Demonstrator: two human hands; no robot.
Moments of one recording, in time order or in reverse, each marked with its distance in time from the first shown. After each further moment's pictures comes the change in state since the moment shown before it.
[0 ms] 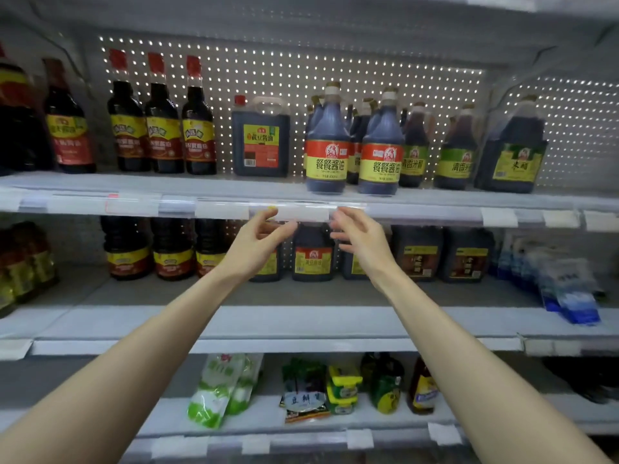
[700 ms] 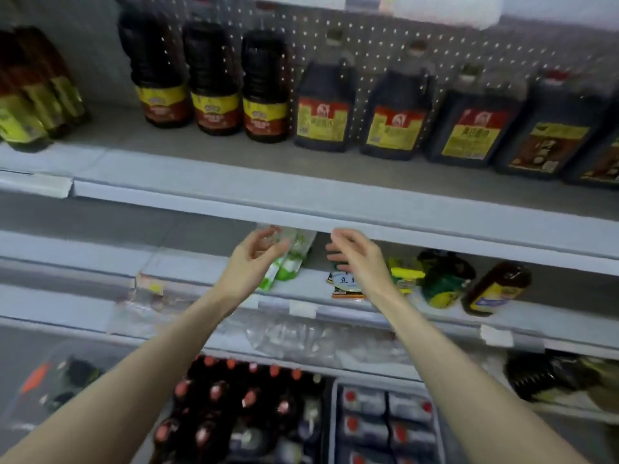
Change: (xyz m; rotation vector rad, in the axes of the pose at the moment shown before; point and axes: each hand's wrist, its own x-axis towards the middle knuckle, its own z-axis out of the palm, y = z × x) left_hand -0.125 -0.223 -0.020 -0.114 0.094 -0.542; right_hand -0.092 0.198 0.133 0.044 -0.244 0.448
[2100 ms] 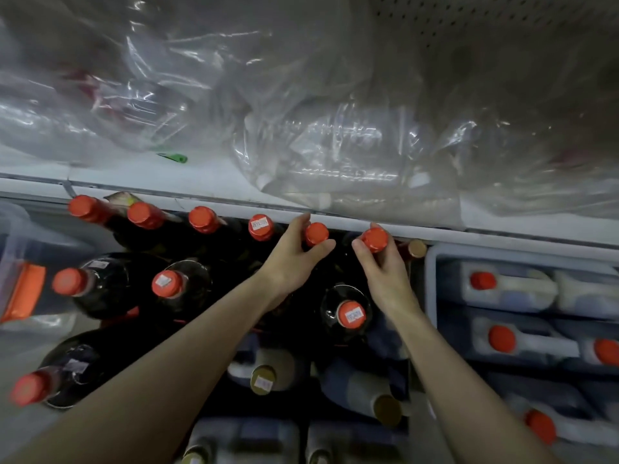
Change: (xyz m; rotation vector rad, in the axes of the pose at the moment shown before) left_hand 0.089 -0.704 0.077 0.033 -0.285 -0.467; right_hand 0.030 0.714 0.190 -0.015 0.121 0.395
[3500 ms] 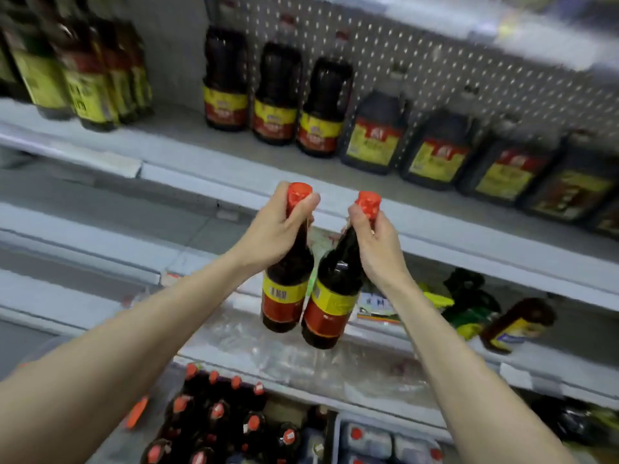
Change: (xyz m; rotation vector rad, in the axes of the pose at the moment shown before) left_hand -0.415 0.541 -0.109 0.089 0.334 0.843; right_hand -0.288 -0.632 -0.101 -0.111 0.001 -0.692
